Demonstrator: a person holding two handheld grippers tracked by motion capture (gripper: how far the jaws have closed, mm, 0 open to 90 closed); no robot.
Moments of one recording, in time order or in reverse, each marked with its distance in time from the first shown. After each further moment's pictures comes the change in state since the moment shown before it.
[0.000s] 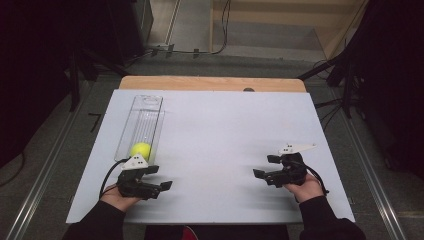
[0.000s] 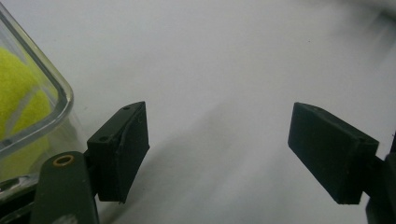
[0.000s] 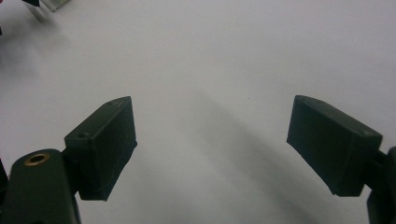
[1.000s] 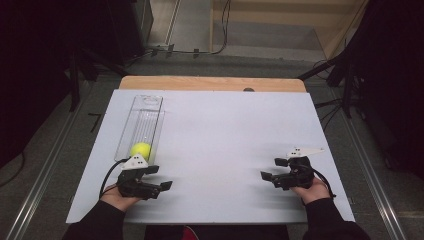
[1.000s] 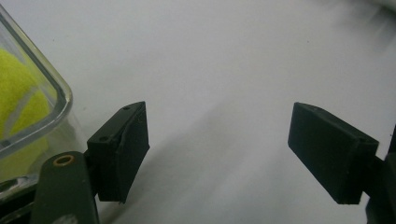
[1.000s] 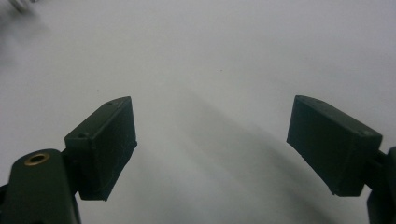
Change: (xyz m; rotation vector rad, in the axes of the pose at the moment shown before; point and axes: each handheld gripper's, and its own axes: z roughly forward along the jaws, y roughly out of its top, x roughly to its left) left arm 0.000 0.000 0.000 -0.001 -0.006 0.000; right arm -0.016 -0.018 -0.006 0.001 -0.020 0.027
